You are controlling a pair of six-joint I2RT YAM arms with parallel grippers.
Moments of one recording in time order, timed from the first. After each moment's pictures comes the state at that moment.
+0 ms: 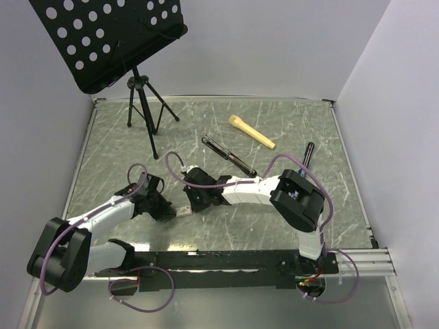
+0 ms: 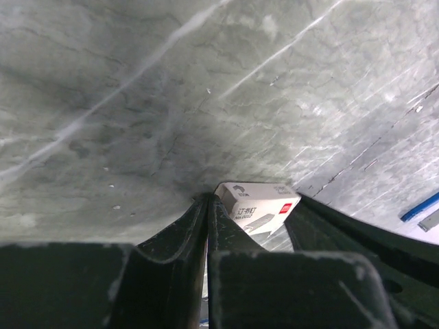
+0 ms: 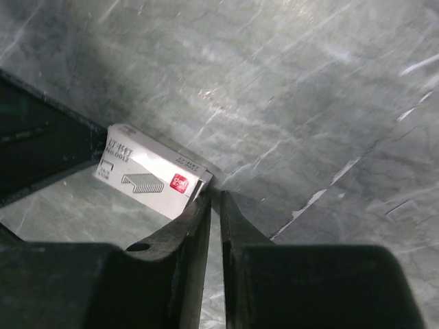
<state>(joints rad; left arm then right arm) -0.39 1.18 0.44 -0.38 0.15 -1.20 1.06 1.91 1.19 -0.24 0.00 0.51</state>
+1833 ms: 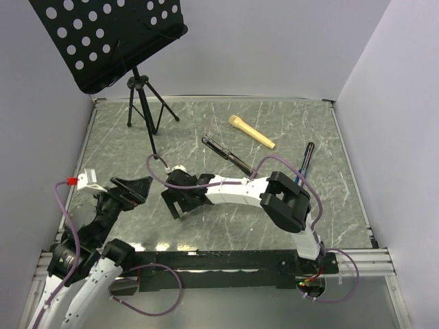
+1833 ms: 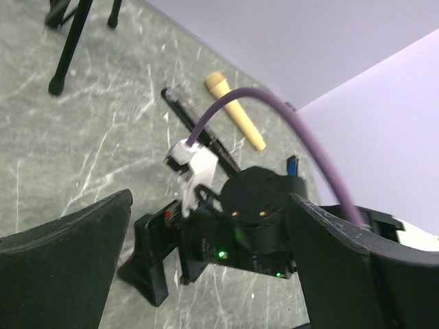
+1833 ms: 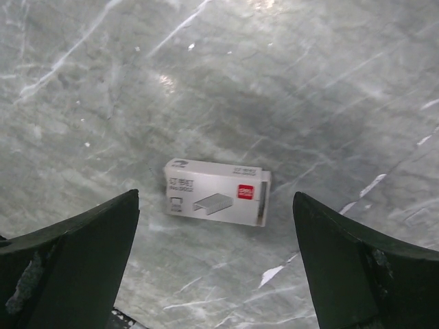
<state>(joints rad) -0.45 0.17 0.64 -0.55 -0.19 -0.80 1.13 2.02 1.46 -0.48 0.13 0.52</state>
